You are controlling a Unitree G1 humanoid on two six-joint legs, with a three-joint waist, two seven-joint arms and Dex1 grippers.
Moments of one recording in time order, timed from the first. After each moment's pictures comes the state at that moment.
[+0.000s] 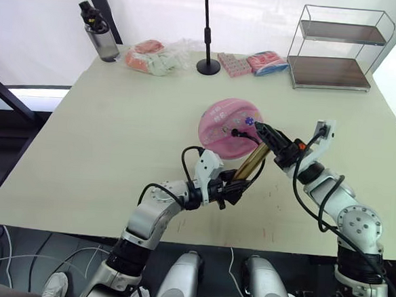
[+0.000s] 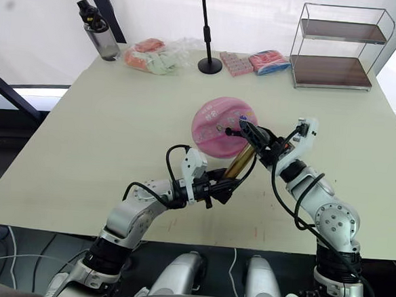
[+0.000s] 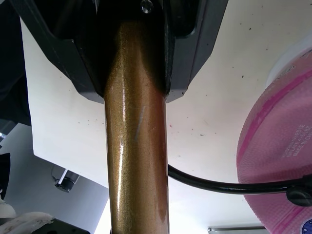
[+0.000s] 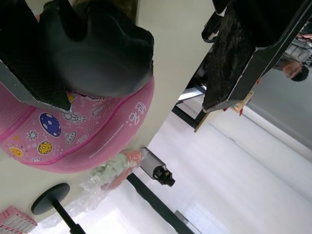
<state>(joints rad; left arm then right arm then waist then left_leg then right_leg) -0.23 0.27 -0.25 -0.15 -0.34 0.42 -0.76 -0.29 -0.22 -0.15 -0.33 1.15 0.74 0.15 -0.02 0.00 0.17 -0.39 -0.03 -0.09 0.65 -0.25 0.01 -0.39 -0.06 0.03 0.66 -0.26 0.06</state>
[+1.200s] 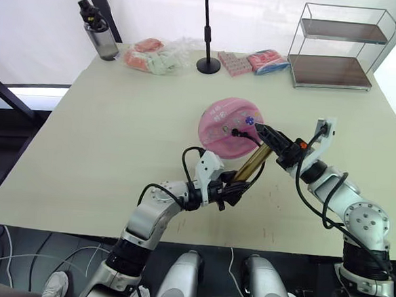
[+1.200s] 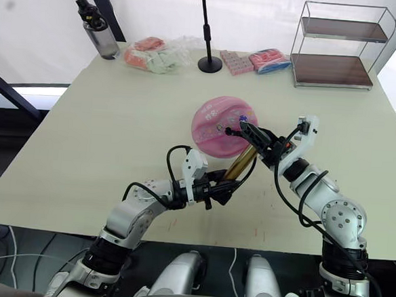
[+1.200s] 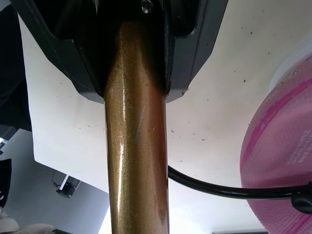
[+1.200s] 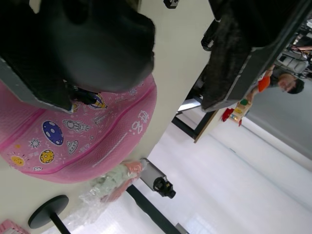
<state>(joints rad) -0.23 0.27 -0.26 -0.15 -0.32 0.41 -0.78 -0.31 -0.26 -0.17 -0.31 1.18 0.80 0.15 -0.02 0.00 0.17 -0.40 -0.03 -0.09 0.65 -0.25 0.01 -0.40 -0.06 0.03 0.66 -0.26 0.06</state>
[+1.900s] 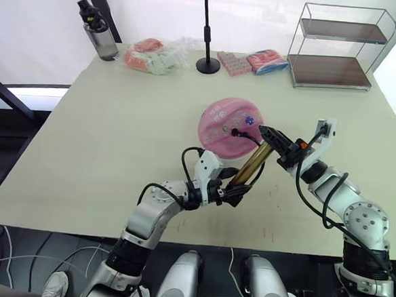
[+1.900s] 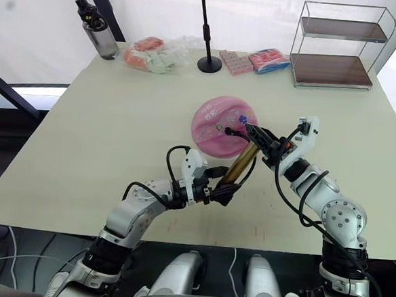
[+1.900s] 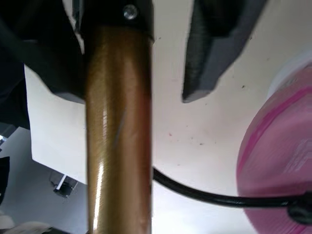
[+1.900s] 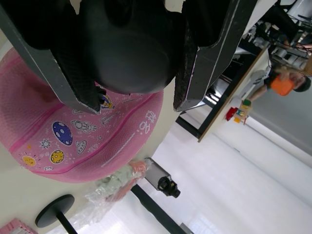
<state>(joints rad) -0.23 0.27 -0.24 -0.14 -0.33 0.47 -0.77 -0.31 -0.26 -0.17 -0.30 1.16 0.80 0.16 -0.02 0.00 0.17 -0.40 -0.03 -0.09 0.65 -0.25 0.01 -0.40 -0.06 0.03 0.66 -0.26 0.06</state>
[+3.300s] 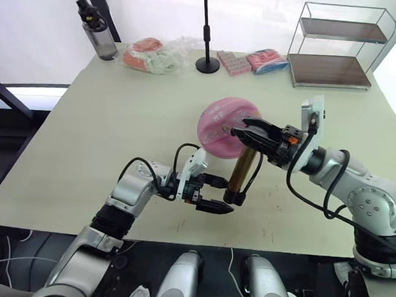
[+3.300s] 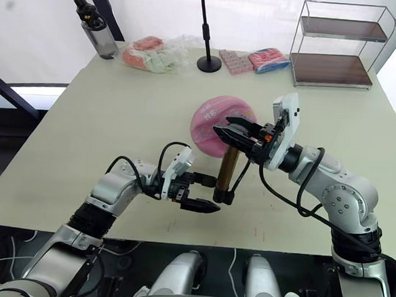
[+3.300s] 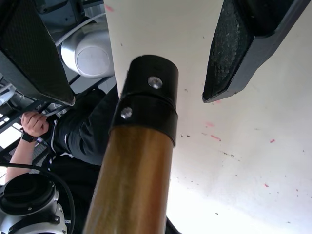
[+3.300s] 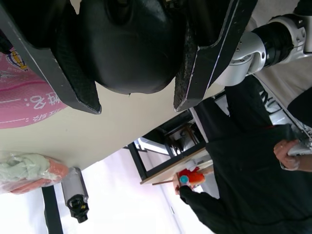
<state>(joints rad) -0.46 0.49 -0.29 0.13 -0.43 0.53 -1.34 -0.47 -0.43 -0.02 -0.42 1.01 0.82 0.49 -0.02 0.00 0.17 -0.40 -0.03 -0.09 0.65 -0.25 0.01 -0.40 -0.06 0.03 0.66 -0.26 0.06</state>
